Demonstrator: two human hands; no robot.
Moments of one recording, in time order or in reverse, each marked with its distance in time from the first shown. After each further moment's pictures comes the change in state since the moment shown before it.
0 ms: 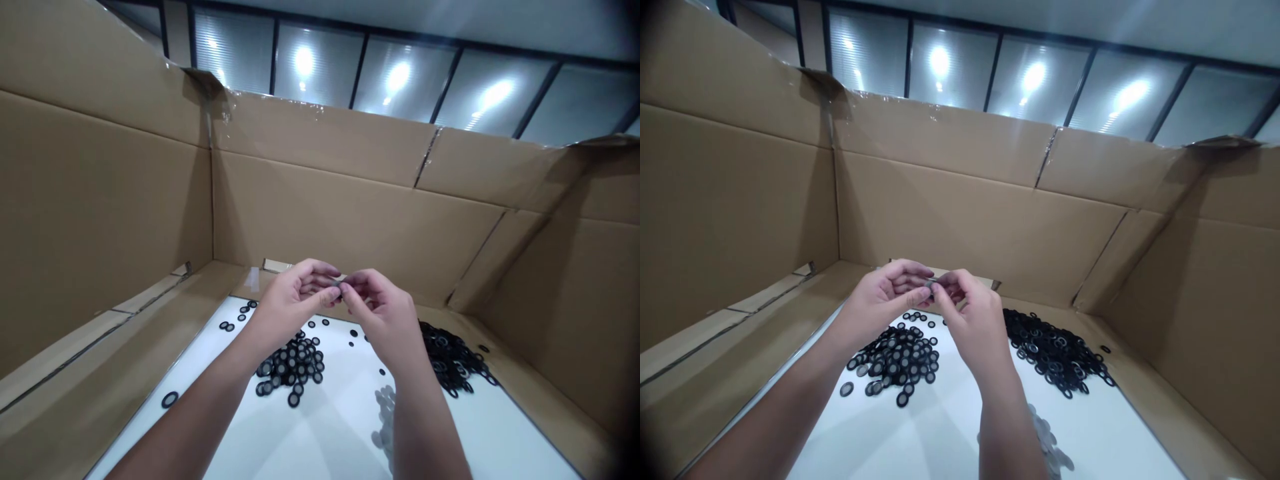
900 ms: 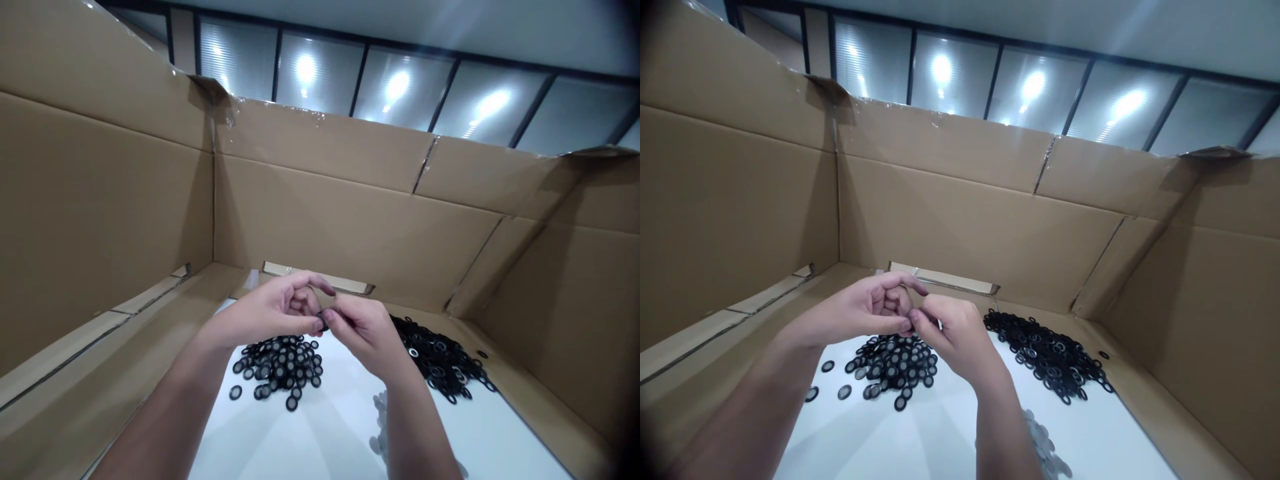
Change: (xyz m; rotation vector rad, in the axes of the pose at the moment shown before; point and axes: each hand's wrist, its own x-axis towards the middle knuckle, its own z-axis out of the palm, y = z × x) left_hand -0.006 0.022 -0.035 0.044 -0.405 -0.186; right_hand -0.001 0.009 0.007 0.007 -0.324 -0.319
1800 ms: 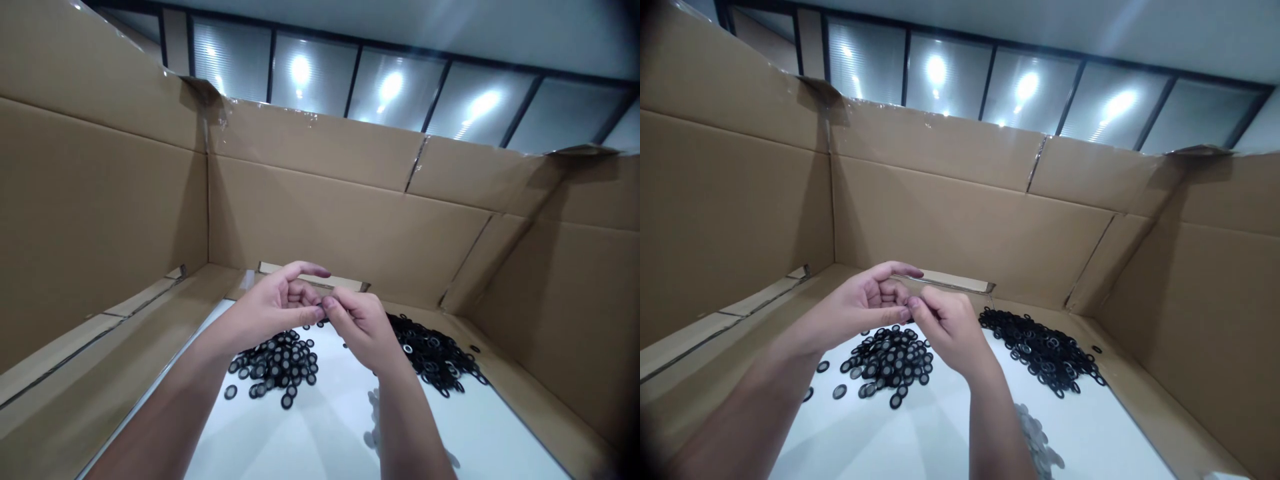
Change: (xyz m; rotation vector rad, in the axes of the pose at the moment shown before) left_hand 0.001 0.002 0.017 -0.088 0.141 0.032; right_hand 0.000 -0.003 -0.003 0.091 0.109 0.019
